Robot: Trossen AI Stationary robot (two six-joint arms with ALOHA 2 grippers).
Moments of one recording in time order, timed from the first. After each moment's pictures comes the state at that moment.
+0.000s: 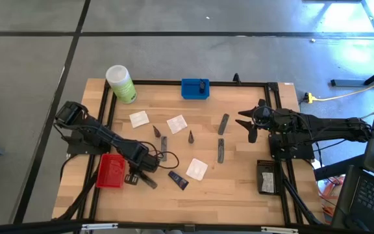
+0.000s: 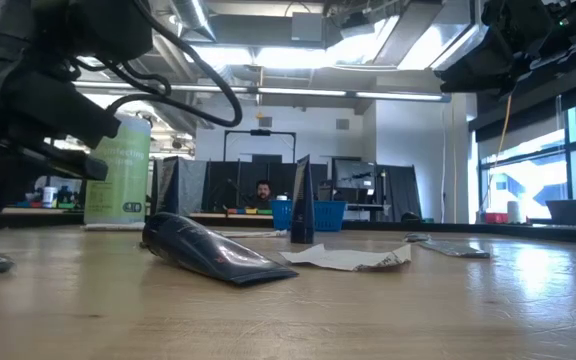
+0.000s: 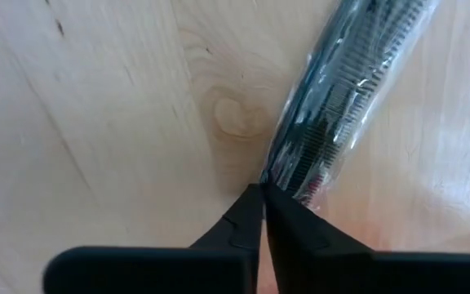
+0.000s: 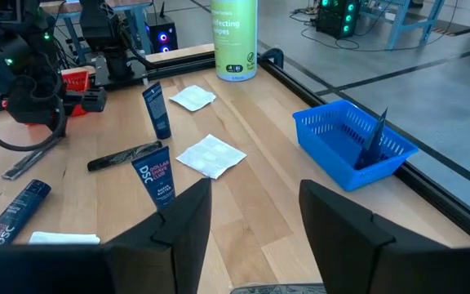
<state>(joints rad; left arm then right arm) -0.39 1.62 0.80 -0.74 0.18 -0.22 0.01 0.52 0.46 -0.28 0.33 0.18</state>
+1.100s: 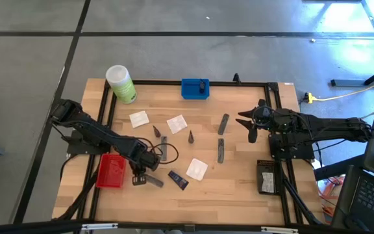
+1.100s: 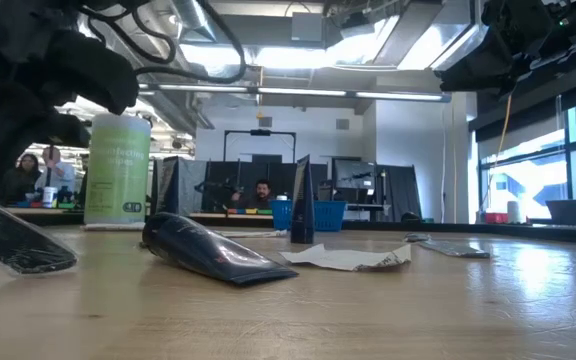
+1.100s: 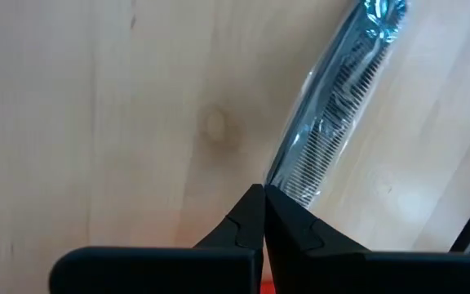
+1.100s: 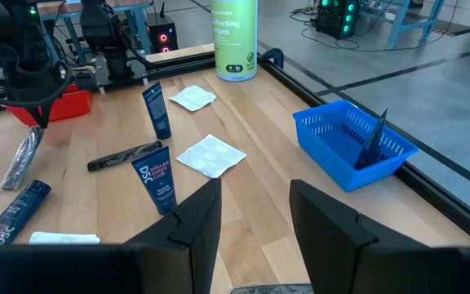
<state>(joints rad) -0.39 1.52 0.89 -0.81 0.21 -0.66 0.01 0.52 0.46 -0.28 0.33 0.18</state>
